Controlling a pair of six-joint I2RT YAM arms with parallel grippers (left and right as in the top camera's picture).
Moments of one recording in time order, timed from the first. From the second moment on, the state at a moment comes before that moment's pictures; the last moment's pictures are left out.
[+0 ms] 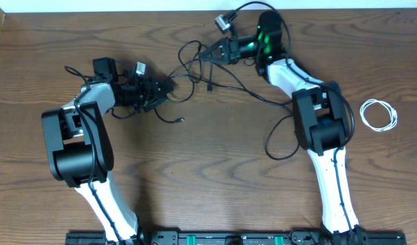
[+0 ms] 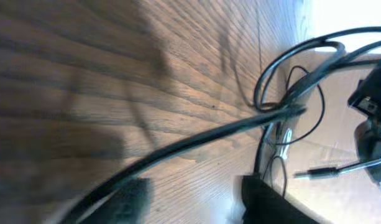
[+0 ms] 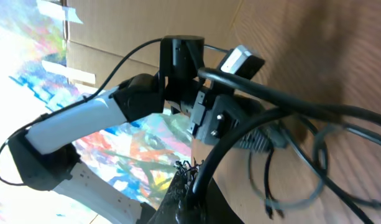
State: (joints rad) left arm 0.19 2.11 1.26 -0.42 0.96 -0.34; right arm 0.30 2.57 1.91 0.69 -1.48 1.24
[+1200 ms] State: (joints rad) left arm 0.19 2.10 1.27 -0.48 0.74 -0.41; right arm 0.22 2.57 1.83 0.71 -1.55 1.18
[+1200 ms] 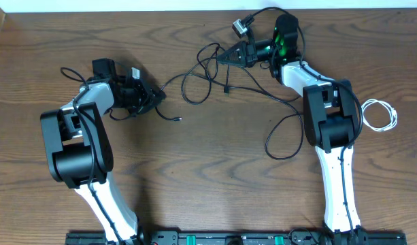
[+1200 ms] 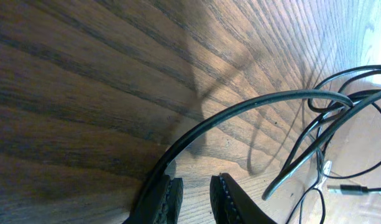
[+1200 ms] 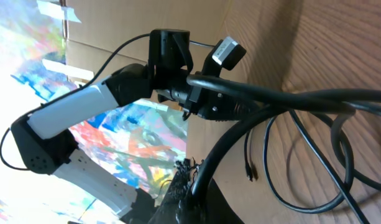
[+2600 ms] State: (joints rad) left arm 0.68 2.07 1.29 -0.71 0.64 -0.69; right arm 0.16 2.57 1.83 0.74 -1.55 1.18
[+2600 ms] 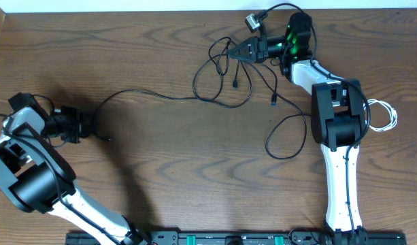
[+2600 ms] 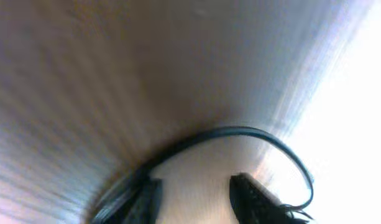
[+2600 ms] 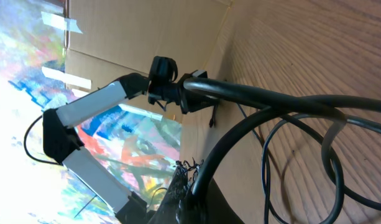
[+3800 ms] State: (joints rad) left arm 0.17 1.86 1.26 -0.70 0.37 -0.63; right arm 0.16 2.57 1.83 0.74 -1.55 1.18
